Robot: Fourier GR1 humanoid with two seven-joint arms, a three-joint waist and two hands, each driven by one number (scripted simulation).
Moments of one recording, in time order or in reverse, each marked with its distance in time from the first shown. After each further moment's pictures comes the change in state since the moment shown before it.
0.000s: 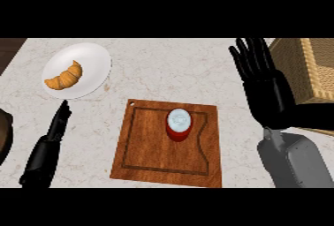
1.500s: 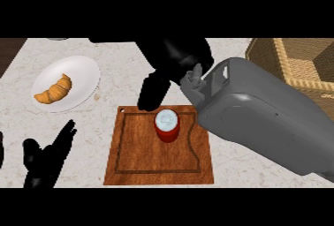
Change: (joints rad) left arm 0.041 -0.030 0.055 0.120 0.239 -0.159 0.323; right arm -0.864 -0.154 0.495 0.266 0.529 0.185 0.752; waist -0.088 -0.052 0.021
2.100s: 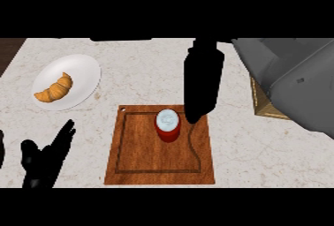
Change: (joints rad) left arm 0.009 -0.003 0.011 -0.013 -0.010 -0.009 -0.004; right arm -0.160 -0.169 -0.081 -0.030 -0.385 0.473 0.220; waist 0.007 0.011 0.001
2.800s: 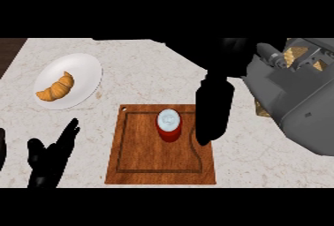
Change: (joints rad) left arm -0.019 -0.034 0.001 0.022 -0.028 -0.011 -0.007; right arm 0.091 -0.041 0.042 -0.115 -0.072 -0.013 0.039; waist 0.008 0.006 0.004
